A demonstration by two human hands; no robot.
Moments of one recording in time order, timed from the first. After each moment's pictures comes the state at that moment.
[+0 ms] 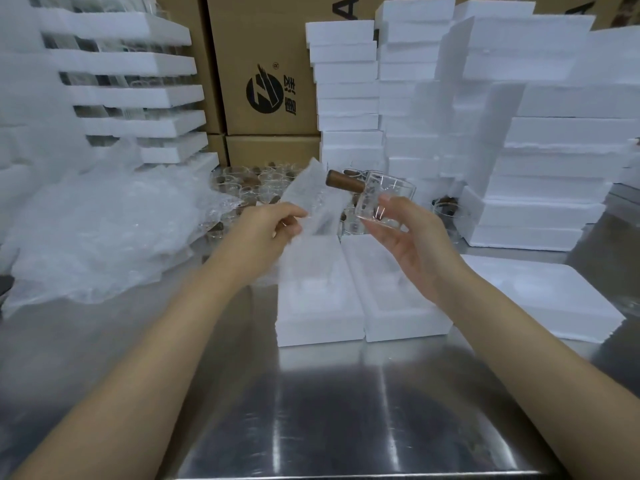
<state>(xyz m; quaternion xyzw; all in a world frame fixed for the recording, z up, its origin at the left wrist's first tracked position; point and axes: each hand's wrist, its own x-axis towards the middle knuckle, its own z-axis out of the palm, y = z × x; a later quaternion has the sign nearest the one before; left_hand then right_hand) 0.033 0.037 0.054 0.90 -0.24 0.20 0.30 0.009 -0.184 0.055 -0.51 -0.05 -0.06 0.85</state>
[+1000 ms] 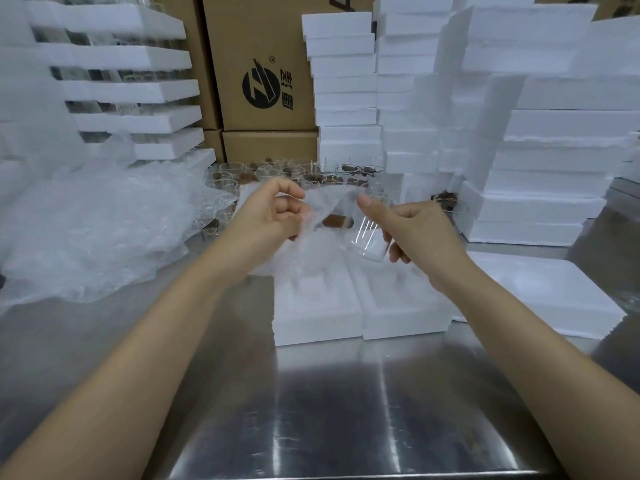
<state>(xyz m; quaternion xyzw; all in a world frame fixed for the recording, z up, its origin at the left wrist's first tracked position) 0.023 0.024 0.065 0.77 -0.21 0.06 0.61 0.003 -0.191 0.058 -0.83 -0.02 -0.18 0.54</state>
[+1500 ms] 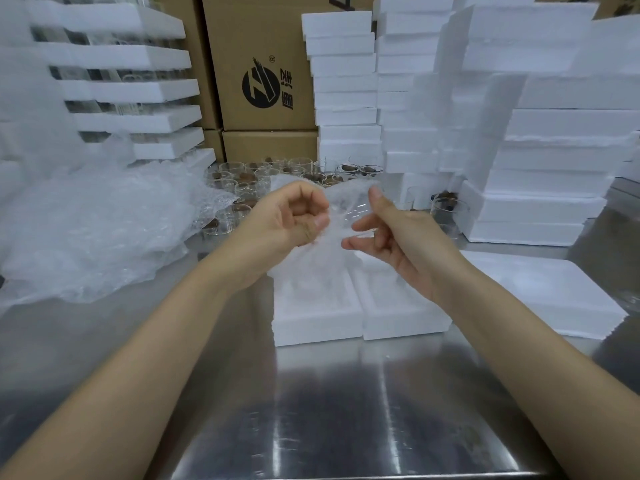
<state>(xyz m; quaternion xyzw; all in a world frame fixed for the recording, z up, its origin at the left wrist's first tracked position) 0.000 0.010 0.073 0.72 -0.30 0.02 0.63 0.004 -0.180 0.053 -0.59 -0.04 -0.02 0.80</state>
